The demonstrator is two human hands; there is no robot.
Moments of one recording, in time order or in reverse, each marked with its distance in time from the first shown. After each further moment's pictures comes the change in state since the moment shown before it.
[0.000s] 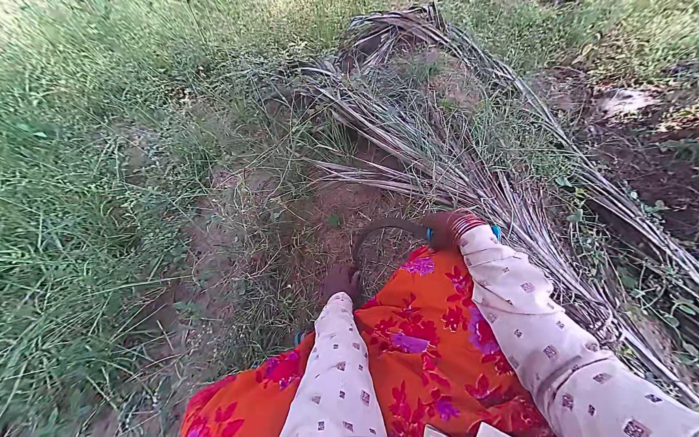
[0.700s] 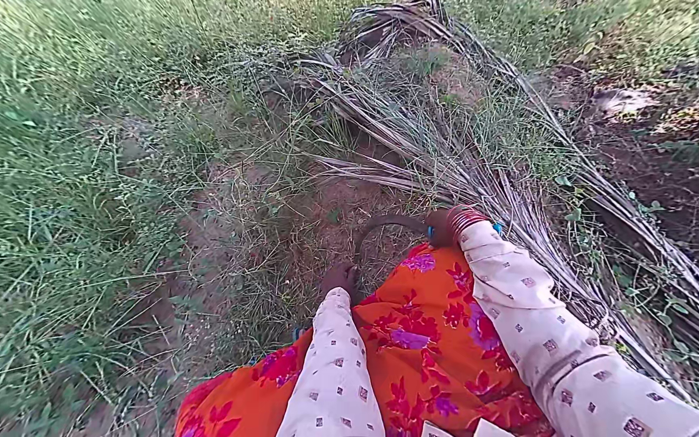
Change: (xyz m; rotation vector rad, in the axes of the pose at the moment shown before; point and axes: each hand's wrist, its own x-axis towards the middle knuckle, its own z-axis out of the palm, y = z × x) left_hand -0.004 -0.002 -0.007 -0.095 -0.027 -0.036; right_hand 0.017 0.005 0.004 -0.022 -0.054 -0.002
